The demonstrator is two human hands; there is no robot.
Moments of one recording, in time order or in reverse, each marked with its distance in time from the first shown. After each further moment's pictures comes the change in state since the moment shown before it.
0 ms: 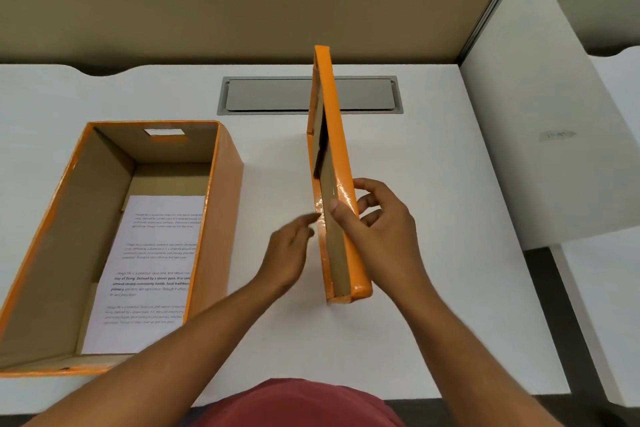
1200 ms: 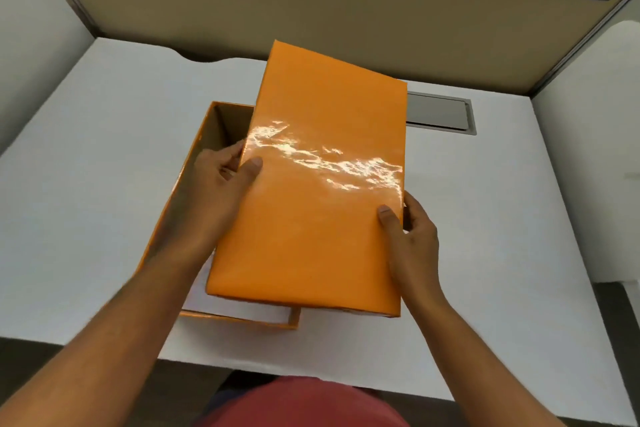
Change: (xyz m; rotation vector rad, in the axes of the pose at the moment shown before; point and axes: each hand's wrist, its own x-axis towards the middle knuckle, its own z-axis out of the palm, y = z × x) left_hand -0.057 -0.012 -0.258 0.037 0.510 0.106; right_hand -0.033 -0.005 0.126 0.080 0.085 0.028
